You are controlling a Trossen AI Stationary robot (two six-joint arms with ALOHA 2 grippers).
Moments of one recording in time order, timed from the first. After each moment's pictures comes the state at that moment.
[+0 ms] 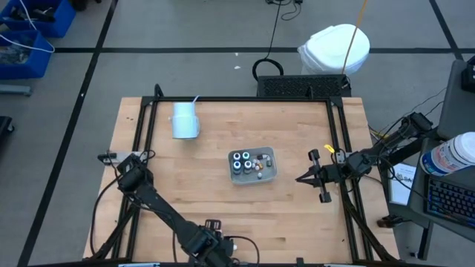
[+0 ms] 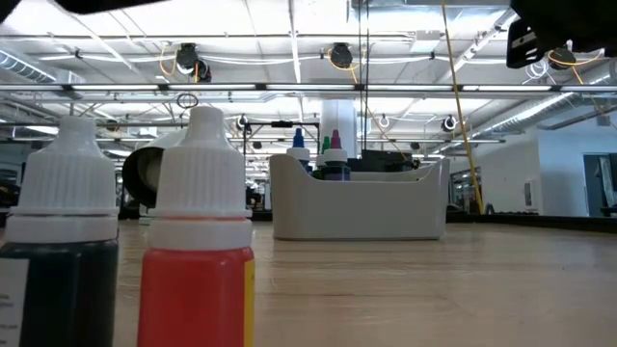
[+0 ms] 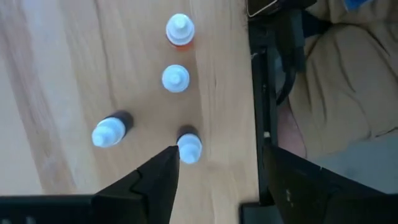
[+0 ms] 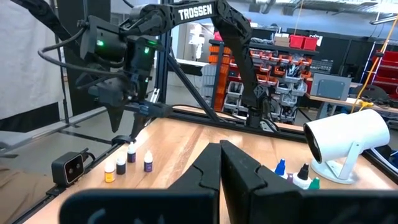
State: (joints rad) left arm -0.70 2.21 1.92 -1.05 0.03 -0.61; right arm 0.54 0.57 0.14 0.51 0.33 -0.12
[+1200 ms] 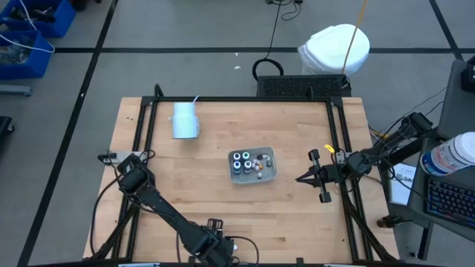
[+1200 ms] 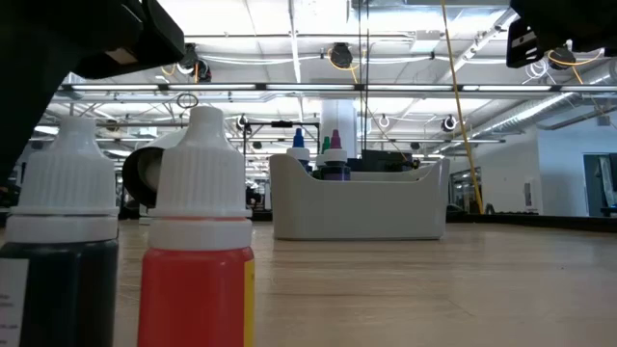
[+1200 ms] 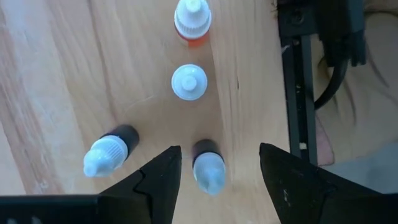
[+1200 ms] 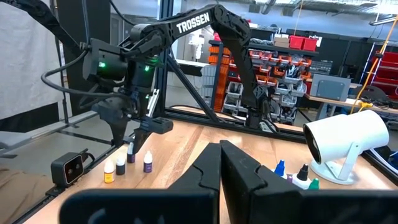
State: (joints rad) left arm -0.70 2.22 1.81 -0.93 -0.01 -0.55; right arm 0.54 0.57 0.14 0.51 0.33 -0.12
